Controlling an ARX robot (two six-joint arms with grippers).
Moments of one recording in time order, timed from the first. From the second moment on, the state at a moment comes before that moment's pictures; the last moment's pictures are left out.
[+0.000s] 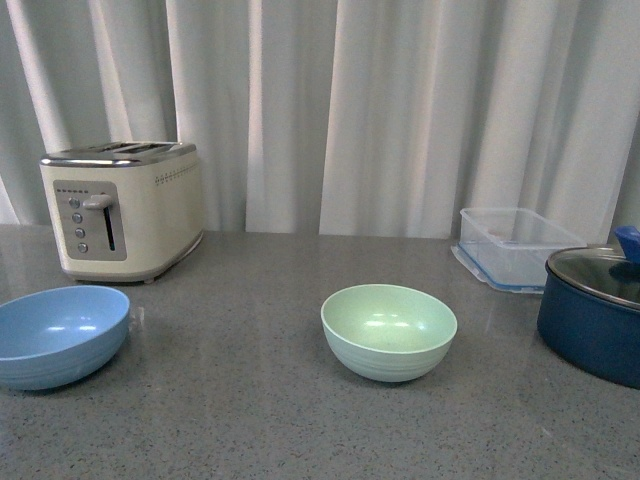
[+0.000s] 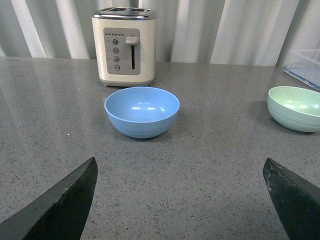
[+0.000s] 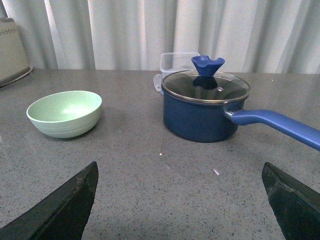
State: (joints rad) left arm 0.00 0.00 0.02 0.00 0.00 0.00; right arm 0.00 0.00 0.01 0.00 0.00 -0.01
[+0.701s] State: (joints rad) left arm 0.14 0.74 0.37 -0.12 -0.30 -0.09; right arm 0.00 0.00 0.01 0.00 0.00 -0.01
